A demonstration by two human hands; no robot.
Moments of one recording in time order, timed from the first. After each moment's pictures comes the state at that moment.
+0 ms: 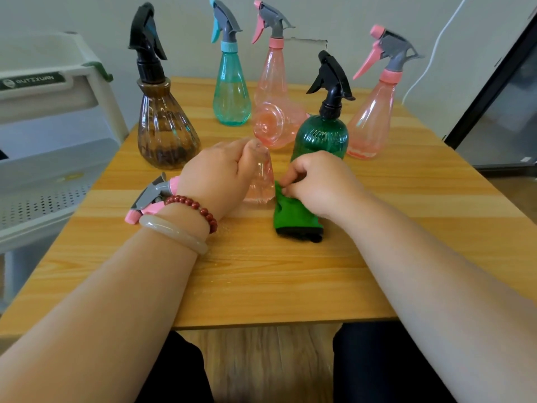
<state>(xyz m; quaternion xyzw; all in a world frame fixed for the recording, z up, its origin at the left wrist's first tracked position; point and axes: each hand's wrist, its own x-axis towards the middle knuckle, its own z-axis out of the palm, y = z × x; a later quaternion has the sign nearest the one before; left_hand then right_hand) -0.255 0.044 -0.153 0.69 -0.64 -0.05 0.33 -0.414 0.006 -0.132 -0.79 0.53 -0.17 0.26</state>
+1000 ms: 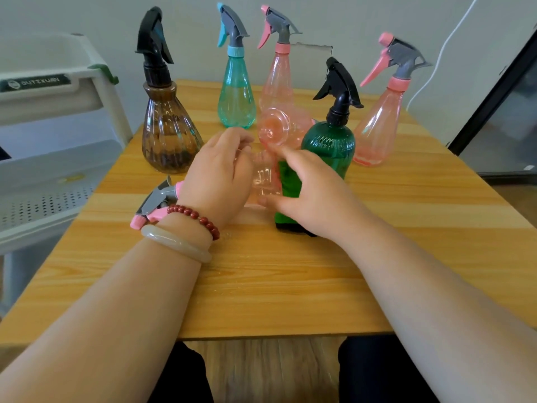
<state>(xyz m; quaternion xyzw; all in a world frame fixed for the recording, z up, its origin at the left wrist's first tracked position) -0.248 0.041 -0.158 0.64 -0.62 -0.02 0.46 -0.411 0.016 -0.139 -0.86 0.41 -0.22 0.23</state>
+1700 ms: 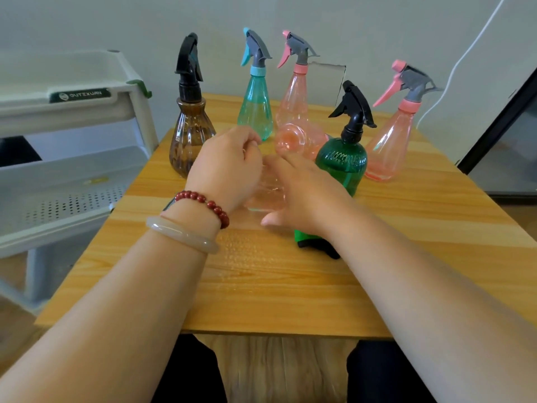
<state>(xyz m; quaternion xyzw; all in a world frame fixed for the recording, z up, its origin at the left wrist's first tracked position) -0.238 0.053 -0.121 0.69 -0.57 -0.02 0.44 -0.379 0.009 -0.126 -0.92 0.36 -0.11 0.03</state>
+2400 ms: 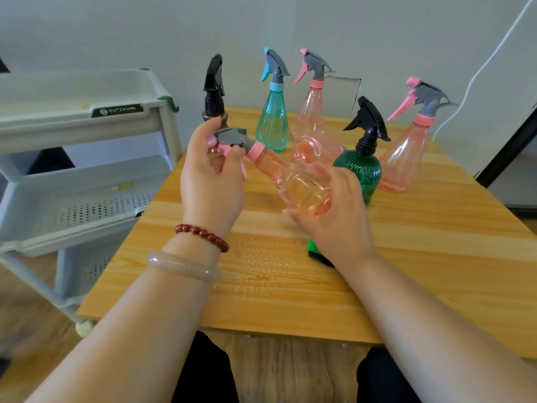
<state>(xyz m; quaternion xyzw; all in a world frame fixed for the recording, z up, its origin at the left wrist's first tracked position) -0.235 0.091 -0.120 0.62 -0.40 -0.10 0.67 -0.396 0.021 -0.167 -0.80 0.40 -0.43 0.14</state>
